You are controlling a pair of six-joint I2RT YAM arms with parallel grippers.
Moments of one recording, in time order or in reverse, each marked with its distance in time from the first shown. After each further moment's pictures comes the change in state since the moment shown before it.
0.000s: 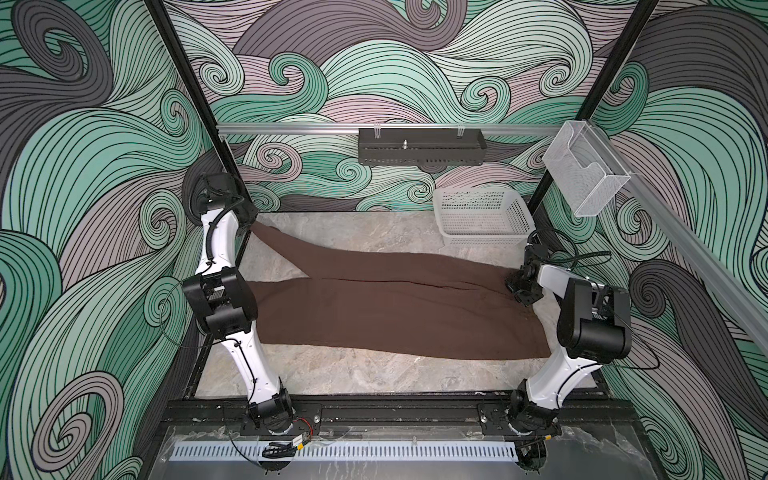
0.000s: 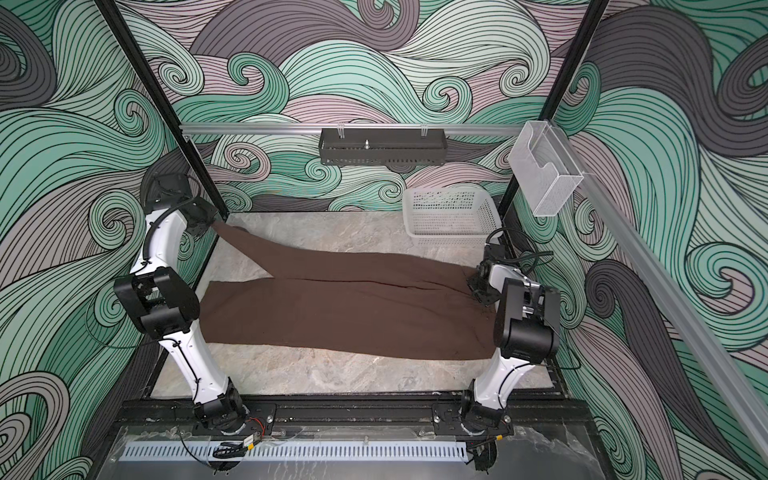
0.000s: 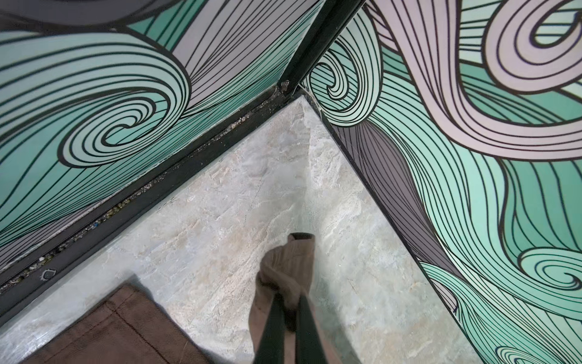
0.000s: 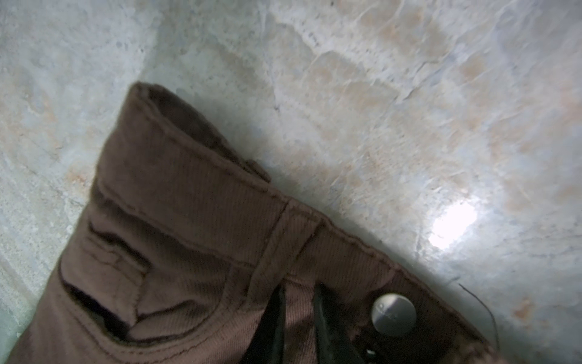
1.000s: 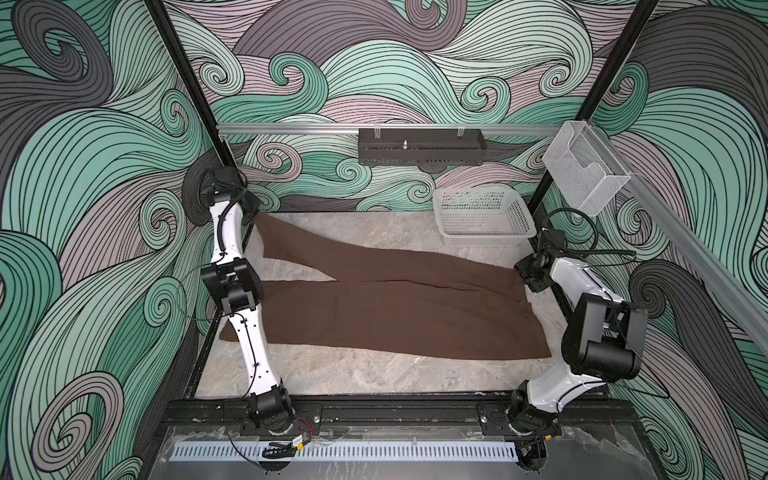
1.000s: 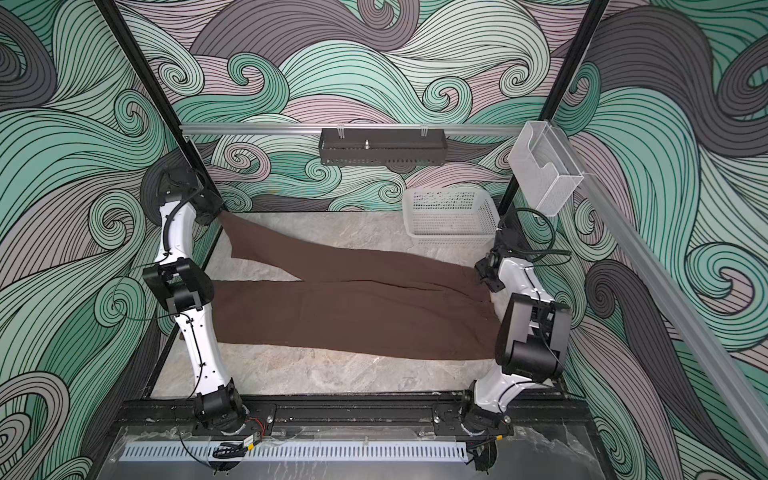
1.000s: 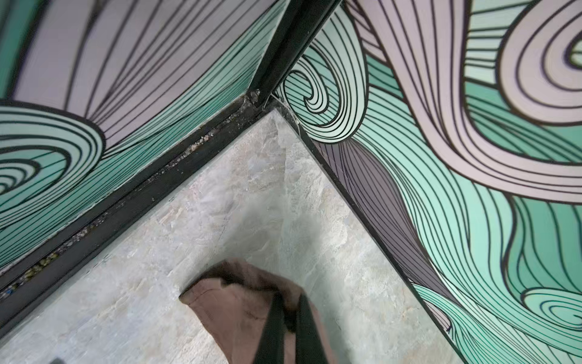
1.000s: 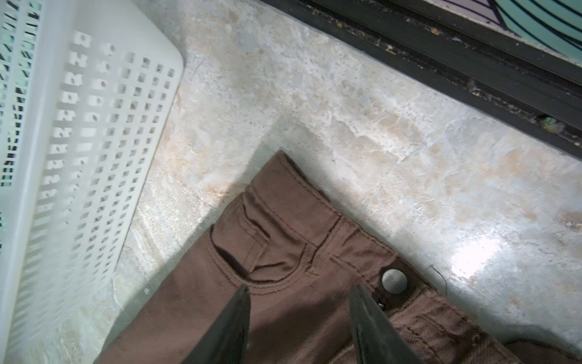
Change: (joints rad) left arm -0.010 0.397 0.508 -0.134 0.079 0.004; right arm -0.005 -0.129 0.120 -0.106 -0.021 -0.038
